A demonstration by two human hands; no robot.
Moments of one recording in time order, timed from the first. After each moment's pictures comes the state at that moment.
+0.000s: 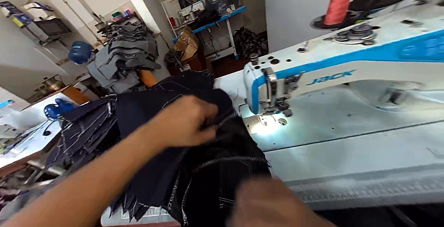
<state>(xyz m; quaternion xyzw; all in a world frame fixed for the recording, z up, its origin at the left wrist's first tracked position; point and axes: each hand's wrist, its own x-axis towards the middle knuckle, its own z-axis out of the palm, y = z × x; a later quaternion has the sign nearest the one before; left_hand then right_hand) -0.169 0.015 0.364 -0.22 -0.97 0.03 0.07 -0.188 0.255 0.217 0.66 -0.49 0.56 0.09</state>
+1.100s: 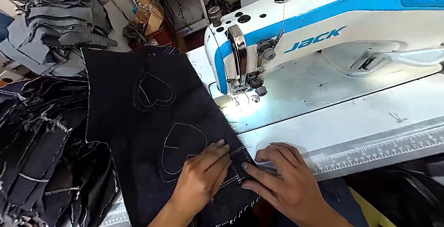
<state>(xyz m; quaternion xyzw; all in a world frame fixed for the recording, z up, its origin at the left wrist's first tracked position) -0.137 0.074 0.134 -0.18 -0.93 -0.16 0.28 -0.232 0.297 0.082 0.46 -0.76 0.37 0.27</state>
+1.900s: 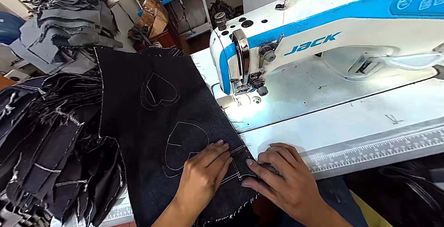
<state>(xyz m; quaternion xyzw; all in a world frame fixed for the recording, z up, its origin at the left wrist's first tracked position) -0.134 0.080 0.128 -0.13 -0.94 -0.15 0.29 -0.233 0.295 0.078 0.47 -0.74 0.38 0.31</state>
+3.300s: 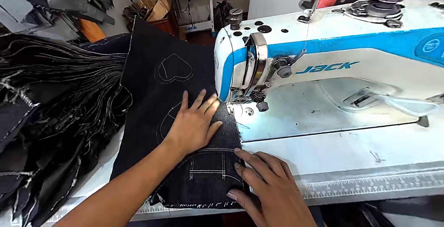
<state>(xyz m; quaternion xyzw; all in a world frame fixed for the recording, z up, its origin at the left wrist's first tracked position) -0.234 0.052 0.156 -0.06 -0.99 0.00 0.13 -0.242 0.311 0.121 0.47 -0.84 0.24 0.10</state>
